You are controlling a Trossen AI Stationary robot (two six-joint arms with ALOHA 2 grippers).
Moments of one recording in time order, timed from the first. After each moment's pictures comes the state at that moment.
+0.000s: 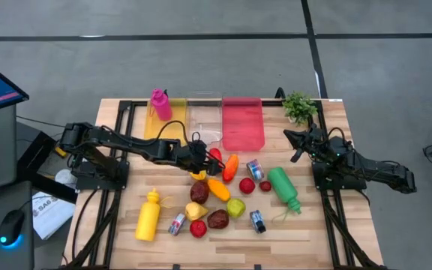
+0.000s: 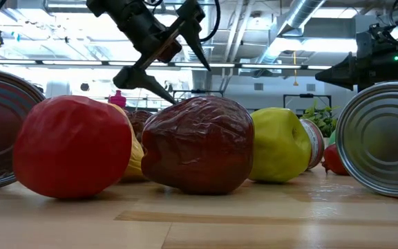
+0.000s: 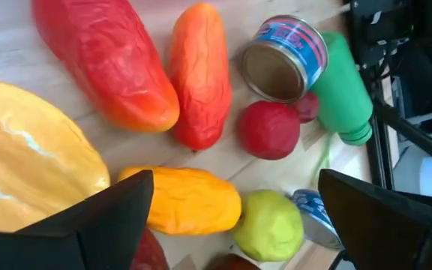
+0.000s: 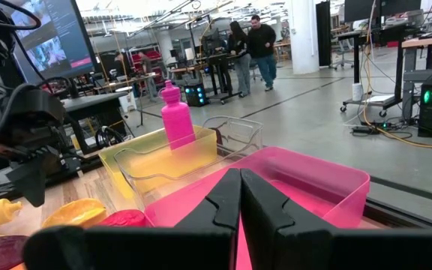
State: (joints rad) left arm -0.05 1.57 1.05 -0.28 -0.10 -1.27; right arm -0.24 0.01 0.03 0.01 0.37 0.17
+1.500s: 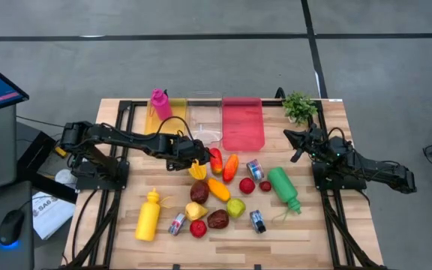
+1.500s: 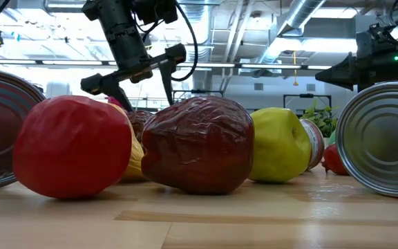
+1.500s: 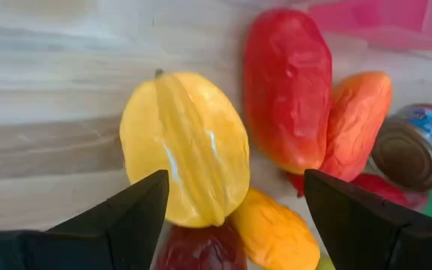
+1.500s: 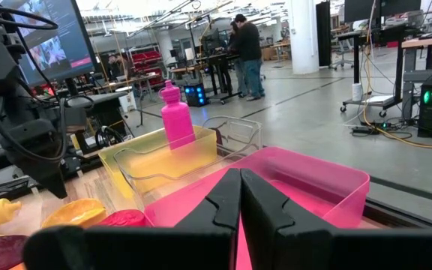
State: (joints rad) left arm 0.03 1.57 1.05 -0.59 -0.14 -1.60; right arm -0.24 0.01 0.03 0.01 0.37 0.17
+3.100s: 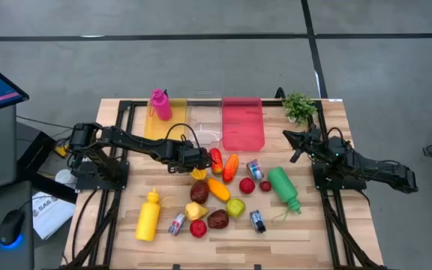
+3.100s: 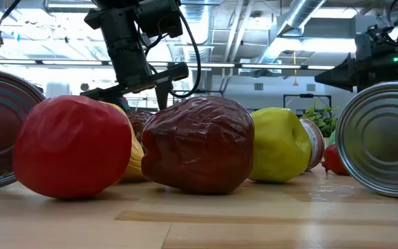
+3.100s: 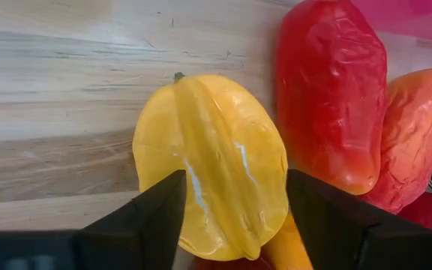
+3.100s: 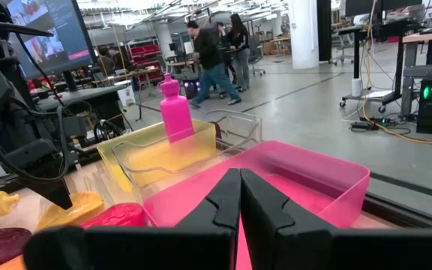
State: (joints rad) left arm -0.01 1.66 1.05 -0.58 -0.21 -1.61; right arm -0.24 0.03 0.03 0.01 0.36 0.17
